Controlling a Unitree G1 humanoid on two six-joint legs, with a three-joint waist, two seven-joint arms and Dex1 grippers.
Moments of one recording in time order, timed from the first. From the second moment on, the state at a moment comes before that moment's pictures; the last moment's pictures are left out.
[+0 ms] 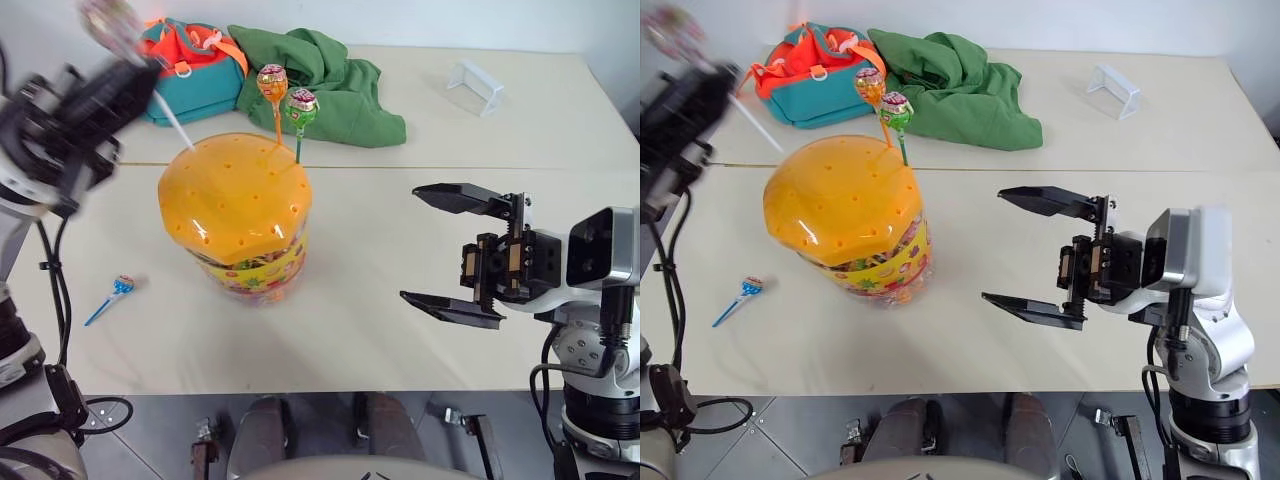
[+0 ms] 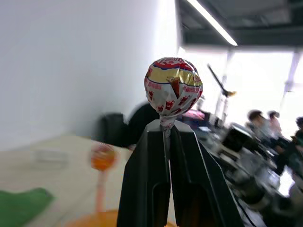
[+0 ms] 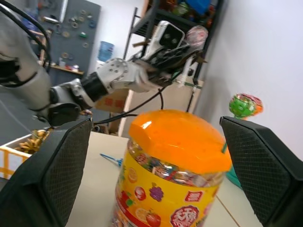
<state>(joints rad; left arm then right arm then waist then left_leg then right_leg) -0.58 0.88 0.58 -0.08 -1.32 0.81 -0.81 -0.32 -0.57 -0.13 -0.50 0.87 0.15 1.17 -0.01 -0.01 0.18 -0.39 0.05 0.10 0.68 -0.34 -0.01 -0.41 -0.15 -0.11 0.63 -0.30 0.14</state>
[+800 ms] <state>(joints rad) 0.35 0.87 0.62 -0.18 -0.63 0.62 -0.91 -0.43 -0.63 0.01 -0.27 0.72 0.15 1.39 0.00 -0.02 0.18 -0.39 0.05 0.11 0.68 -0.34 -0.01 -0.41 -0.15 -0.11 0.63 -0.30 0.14</state>
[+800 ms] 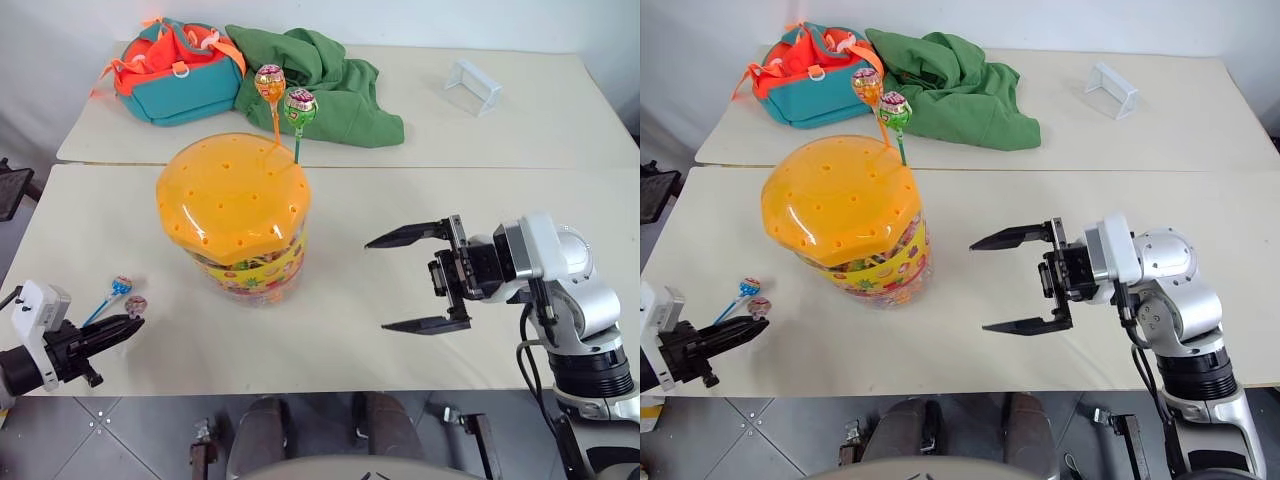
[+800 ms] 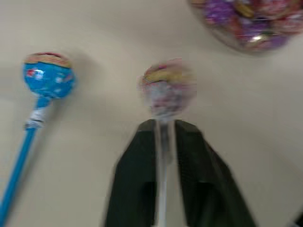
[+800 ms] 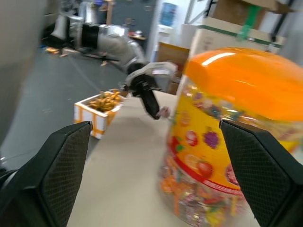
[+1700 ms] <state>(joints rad) -0.03 0.83 0.82 -0.18 -1.12 0.62 -1.12 -0.87 -0.37 0.07 -0.20 0.83 0.77 0.72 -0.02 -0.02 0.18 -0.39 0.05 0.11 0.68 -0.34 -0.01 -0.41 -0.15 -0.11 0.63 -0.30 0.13</state>
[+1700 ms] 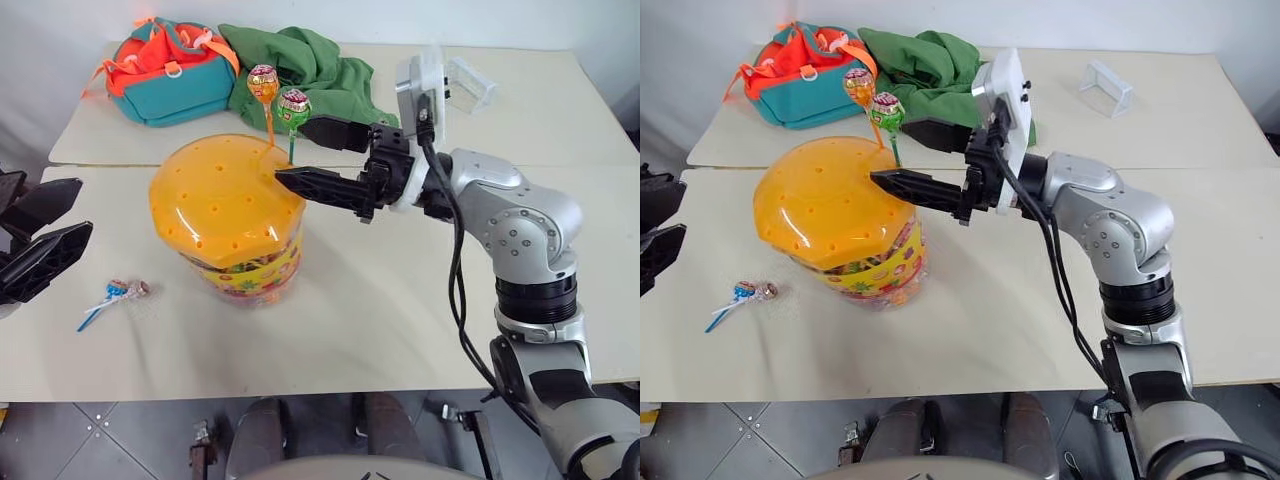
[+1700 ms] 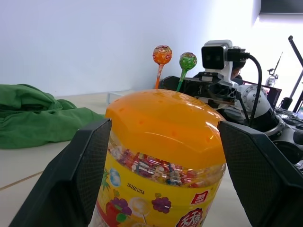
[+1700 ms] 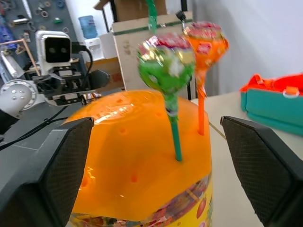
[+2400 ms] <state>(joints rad) -0.04 0.84 0.78 -0.14 -1.07 0.58 -1.23 -0.84 -0.48 -0.13 -0.09 0.84 0.61 0.94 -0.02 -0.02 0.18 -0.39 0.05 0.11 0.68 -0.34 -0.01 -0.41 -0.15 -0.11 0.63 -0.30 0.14</state>
